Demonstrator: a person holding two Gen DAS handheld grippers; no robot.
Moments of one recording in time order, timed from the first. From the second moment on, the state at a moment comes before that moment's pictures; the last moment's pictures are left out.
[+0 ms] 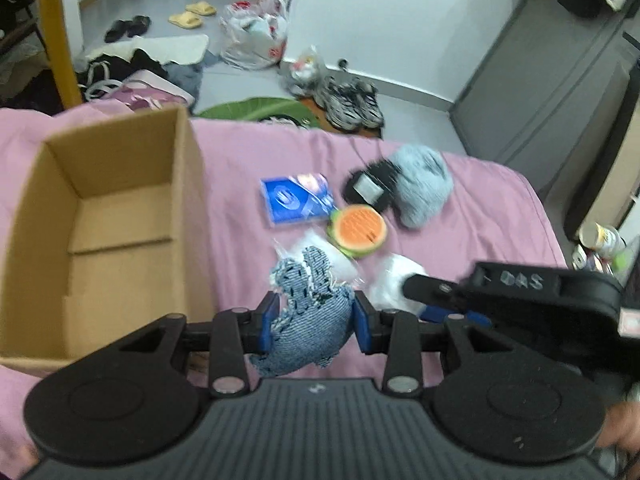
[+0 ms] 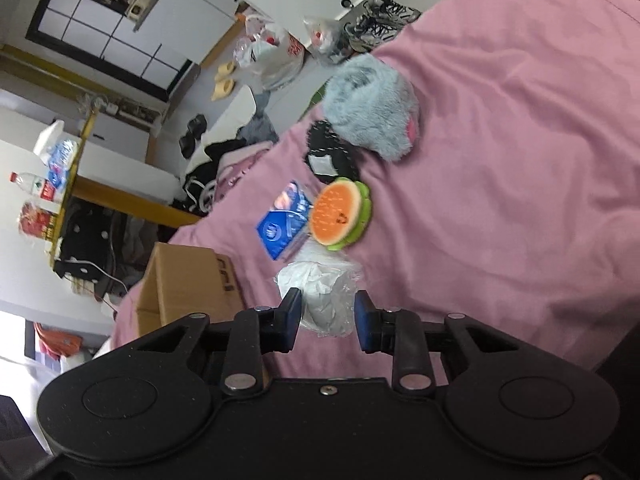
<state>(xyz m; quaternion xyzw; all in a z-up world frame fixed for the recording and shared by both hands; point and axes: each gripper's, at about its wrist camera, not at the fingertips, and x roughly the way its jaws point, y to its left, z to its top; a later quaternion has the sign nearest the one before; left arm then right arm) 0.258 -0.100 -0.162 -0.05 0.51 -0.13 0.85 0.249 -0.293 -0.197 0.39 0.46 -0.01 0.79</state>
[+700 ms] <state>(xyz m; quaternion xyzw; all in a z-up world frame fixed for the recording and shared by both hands) 0.269 -0.002 -0.118 -0.10 0.44 -0.07 0.89 0.264 -0.213 -0.130 0.34 0.40 0.07 0.85</state>
